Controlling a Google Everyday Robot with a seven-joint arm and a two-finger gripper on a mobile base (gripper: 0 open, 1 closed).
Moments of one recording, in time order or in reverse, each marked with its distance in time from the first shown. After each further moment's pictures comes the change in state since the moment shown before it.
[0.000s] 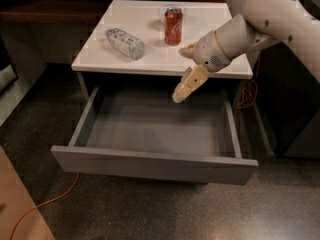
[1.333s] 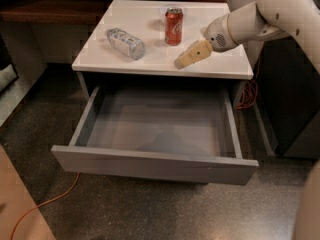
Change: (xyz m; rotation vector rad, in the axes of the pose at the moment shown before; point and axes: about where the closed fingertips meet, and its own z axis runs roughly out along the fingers) arm 0.004 -0.098 -0.034 0.269 -0.105 0.251
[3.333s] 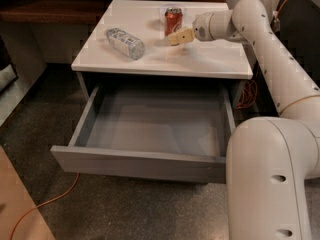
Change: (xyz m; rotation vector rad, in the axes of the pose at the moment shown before) arm -0.038 -0.138 0.086 0.188 -0.257 0.063
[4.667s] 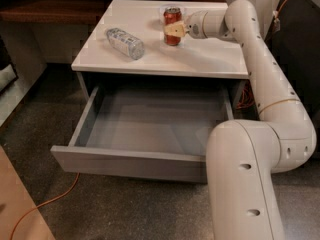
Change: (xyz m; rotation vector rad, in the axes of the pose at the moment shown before) arm -0.012 -0.006 0.032 -0.027 -0.072 0.036
